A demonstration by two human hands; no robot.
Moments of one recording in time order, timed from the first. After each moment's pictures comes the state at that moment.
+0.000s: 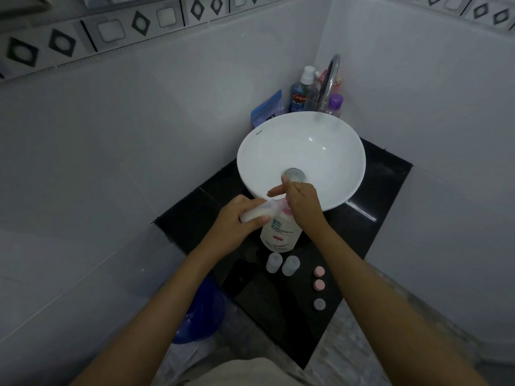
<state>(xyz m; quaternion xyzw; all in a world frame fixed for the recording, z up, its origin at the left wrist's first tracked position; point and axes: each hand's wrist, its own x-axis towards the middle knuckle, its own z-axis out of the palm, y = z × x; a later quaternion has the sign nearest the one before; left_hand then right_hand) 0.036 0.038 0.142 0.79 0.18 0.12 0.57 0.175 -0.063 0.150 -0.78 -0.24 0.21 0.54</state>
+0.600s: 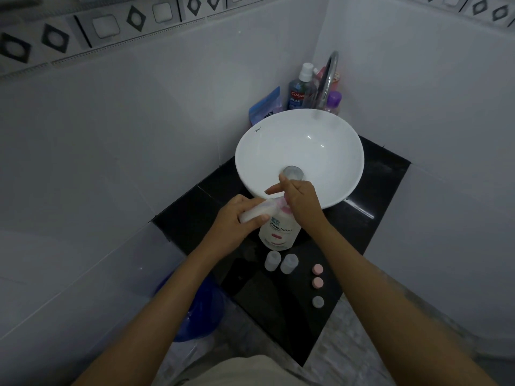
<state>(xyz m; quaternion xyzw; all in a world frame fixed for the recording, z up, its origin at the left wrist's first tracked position) 0.035 0.035 0.140 0.79 0.18 0.13 0.57 0.176 -0.065 0.150 -0.77 -0.23 0.23 0.54</state>
